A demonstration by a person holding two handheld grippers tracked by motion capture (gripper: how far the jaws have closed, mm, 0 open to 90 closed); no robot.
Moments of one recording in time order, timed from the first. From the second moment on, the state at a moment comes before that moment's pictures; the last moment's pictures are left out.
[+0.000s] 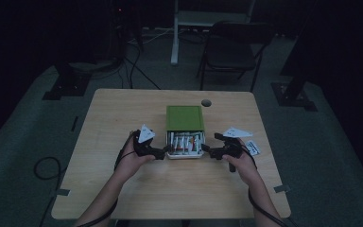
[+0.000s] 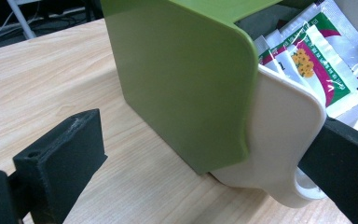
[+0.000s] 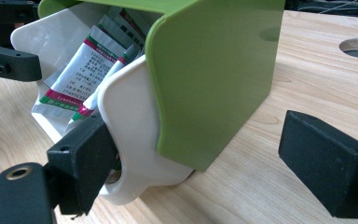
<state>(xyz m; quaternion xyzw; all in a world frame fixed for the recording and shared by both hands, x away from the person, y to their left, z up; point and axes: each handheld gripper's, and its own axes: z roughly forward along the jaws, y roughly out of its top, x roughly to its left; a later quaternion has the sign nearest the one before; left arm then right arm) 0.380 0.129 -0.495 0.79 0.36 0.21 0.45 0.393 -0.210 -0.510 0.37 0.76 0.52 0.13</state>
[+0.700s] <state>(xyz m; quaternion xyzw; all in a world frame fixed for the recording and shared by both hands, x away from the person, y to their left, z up) 0.393 0.128 -0.495 0.78 0.37 0.23 0.45 0.405 -0.206 -0.509 0.39 0.75 0.51 0.14</state>
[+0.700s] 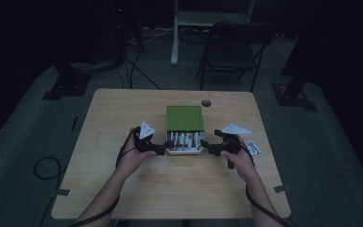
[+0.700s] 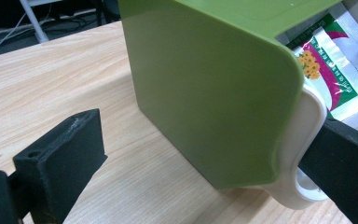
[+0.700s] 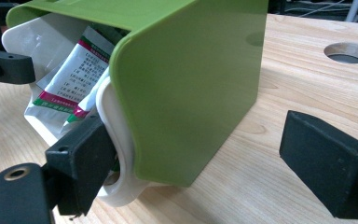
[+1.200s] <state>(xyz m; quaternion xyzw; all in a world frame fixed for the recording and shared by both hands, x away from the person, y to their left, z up) 0.401 0.127 -0.495 0.78 0.37 0.24 0.45 0.412 -0.203 -0.509 0.40 0.75 0.51 0.15</state>
